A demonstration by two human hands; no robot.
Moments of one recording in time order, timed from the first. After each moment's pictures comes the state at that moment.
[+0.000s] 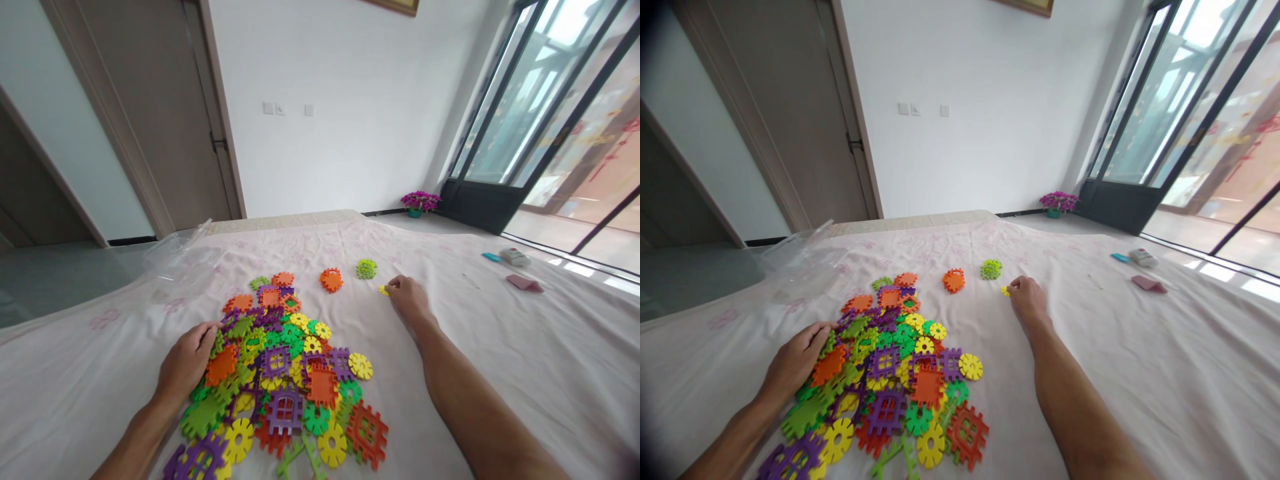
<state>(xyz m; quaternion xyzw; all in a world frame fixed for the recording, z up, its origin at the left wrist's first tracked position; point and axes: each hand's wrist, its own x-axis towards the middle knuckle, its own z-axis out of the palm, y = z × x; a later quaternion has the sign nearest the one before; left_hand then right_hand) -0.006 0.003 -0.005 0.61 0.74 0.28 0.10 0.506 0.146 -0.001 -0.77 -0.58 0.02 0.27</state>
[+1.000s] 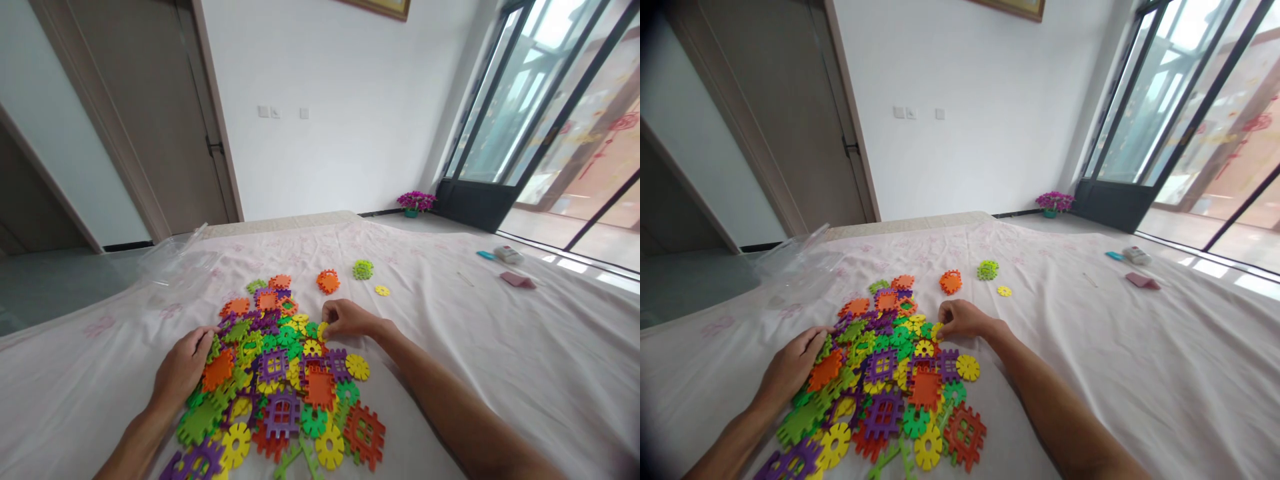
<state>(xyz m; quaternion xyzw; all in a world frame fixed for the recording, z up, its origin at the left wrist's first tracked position) -0.003 0.003 0.000 0.60 0.74 0.27 0.11 0.372 0.102 0.014 -0.41 -0.81 0.38 0.16</state>
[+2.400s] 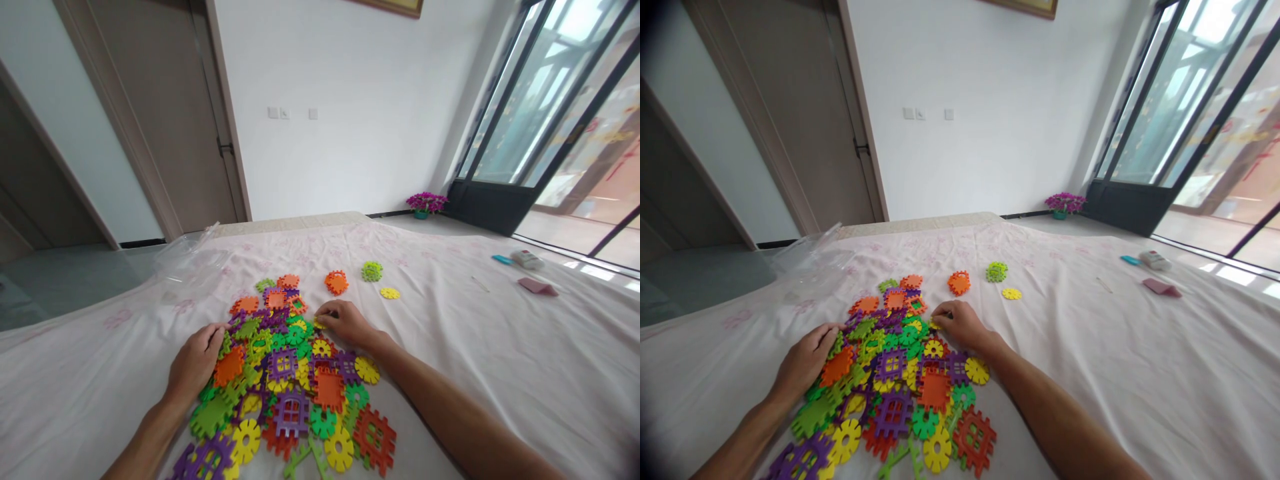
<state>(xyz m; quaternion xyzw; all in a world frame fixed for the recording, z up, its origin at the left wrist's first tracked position) -0.002 0.002 0.000 0.60 0.74 0.28 0.11 0.335 0.089 0.007 -0.40 -0.81 0.30 0.29</state>
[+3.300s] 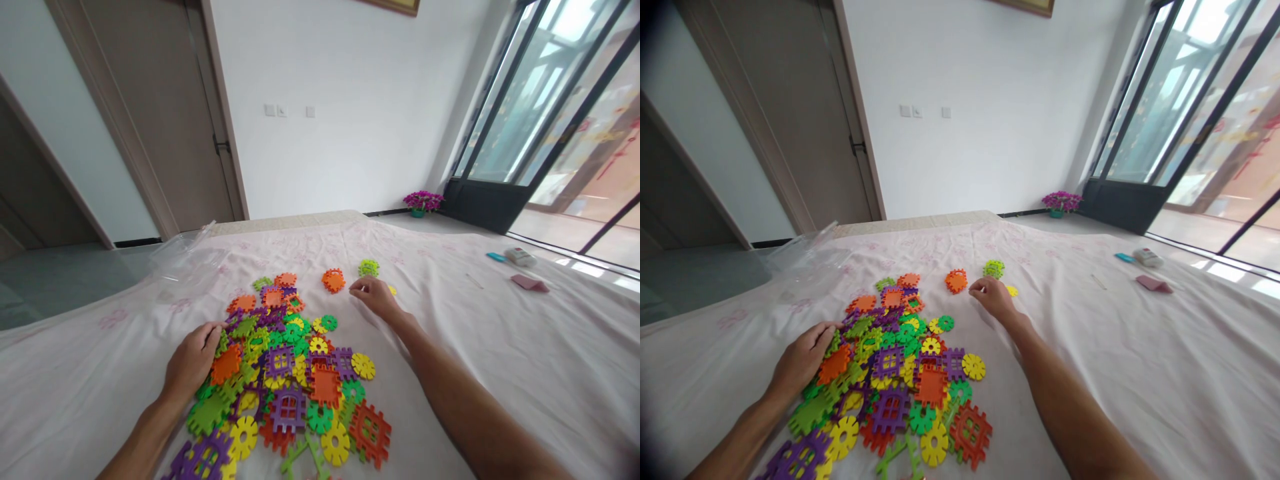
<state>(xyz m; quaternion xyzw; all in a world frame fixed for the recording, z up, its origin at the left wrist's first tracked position) -0.003 0.003 -0.002 0.60 0.74 0.29 0.09 0.421 0.132 0.011 -0.56 -0.76 0.10 0.31</state>
